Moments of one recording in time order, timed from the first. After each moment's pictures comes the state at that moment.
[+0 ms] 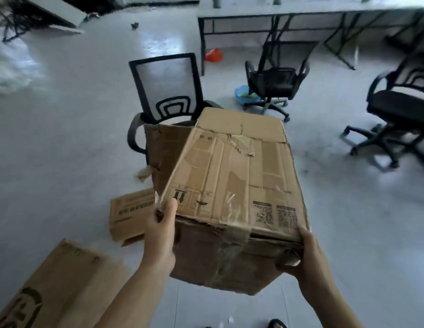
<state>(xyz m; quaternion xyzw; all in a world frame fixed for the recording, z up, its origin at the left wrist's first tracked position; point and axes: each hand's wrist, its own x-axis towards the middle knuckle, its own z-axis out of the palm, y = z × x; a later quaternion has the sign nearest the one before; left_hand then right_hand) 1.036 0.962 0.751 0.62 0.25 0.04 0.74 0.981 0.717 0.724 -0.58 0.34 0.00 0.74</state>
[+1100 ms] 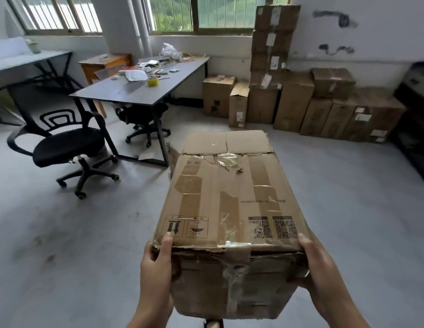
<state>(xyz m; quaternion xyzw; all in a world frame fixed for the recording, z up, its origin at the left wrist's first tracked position) 0.732 0.264 0.785 0.63 -0.14 -0.43 0.63 0.493 0.214 0.764 -0.37 0.56 -0.47 0.57</state>
